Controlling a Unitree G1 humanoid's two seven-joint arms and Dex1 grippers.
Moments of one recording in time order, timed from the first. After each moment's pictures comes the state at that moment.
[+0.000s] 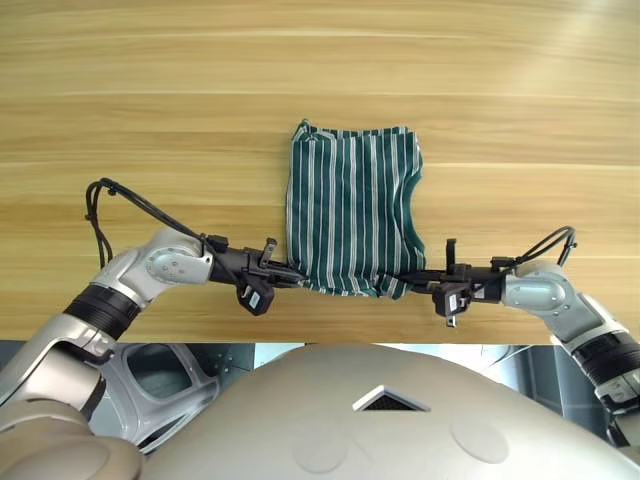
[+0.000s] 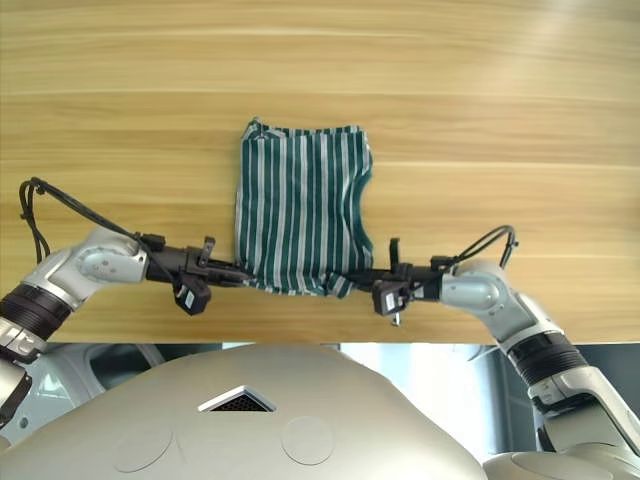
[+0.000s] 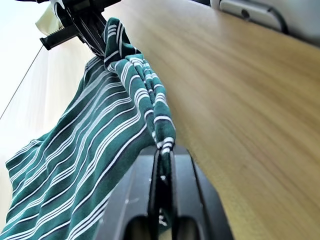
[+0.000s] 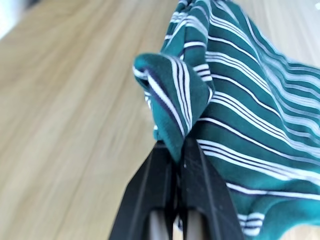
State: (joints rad) left arm -0.10 0.86 -0.67 0.18 0.16 -0.94 -0.85; right arm 0.15 -0.90 0.46 0.18 -0.07 -0.80 0.83
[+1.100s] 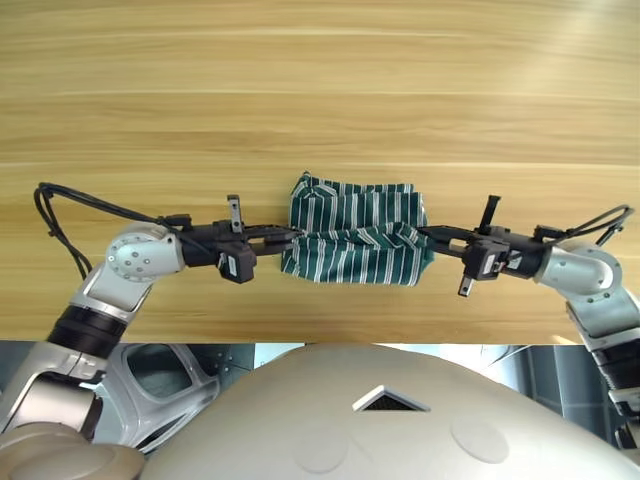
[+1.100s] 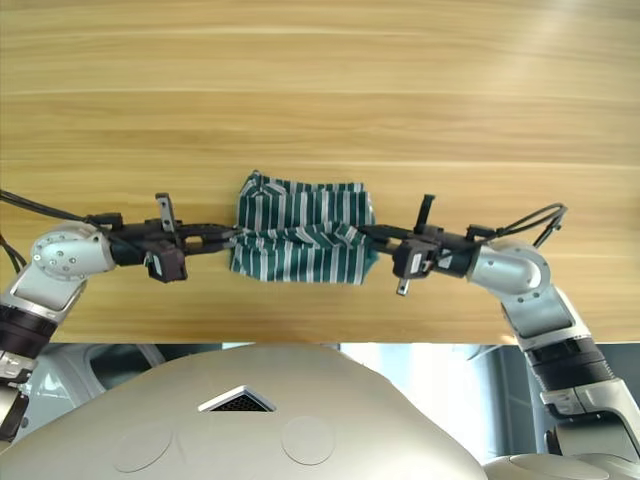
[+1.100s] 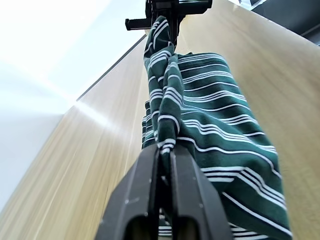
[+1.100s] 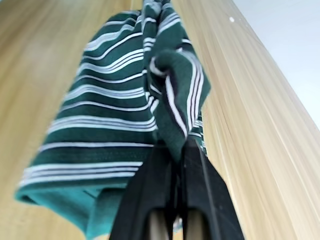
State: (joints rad) left arm 0.02 0.80 -0.40 0.09 -0.09 -0.79 -0.86; right arm 0.17 -0.85 0.24 -0.04 0.06 -0.59 0.79
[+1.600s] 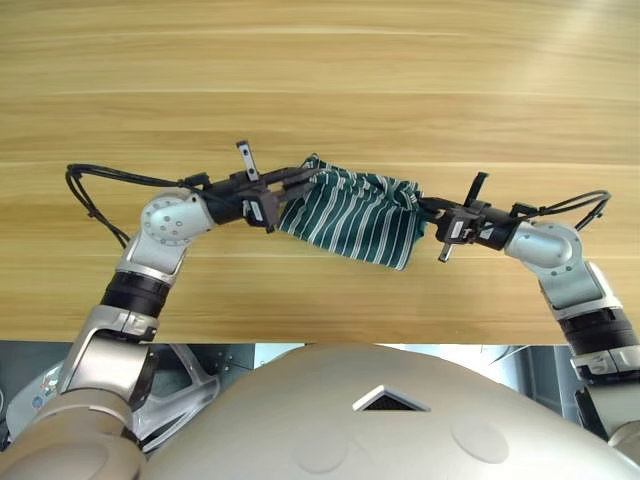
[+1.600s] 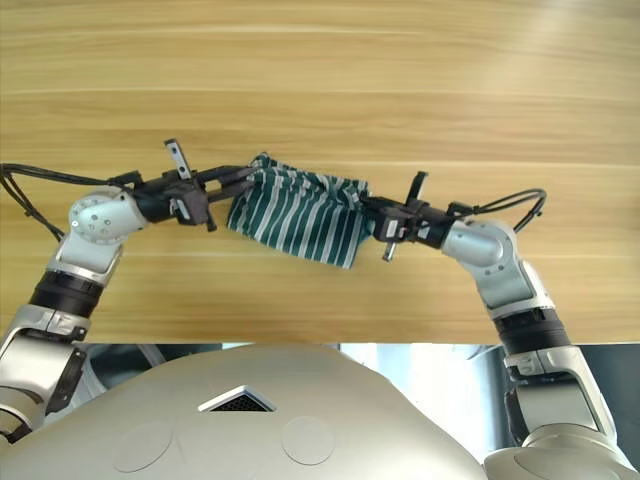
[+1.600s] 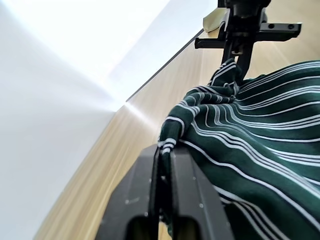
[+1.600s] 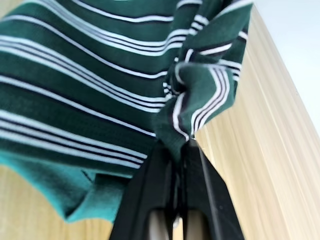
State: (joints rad) left arm -0.18 0.54 -0.32 0.33 0.08 -0.81 -0.69; right arm 0.03 -0.71 0.26 0.15 -0.20 -0.53 0.67
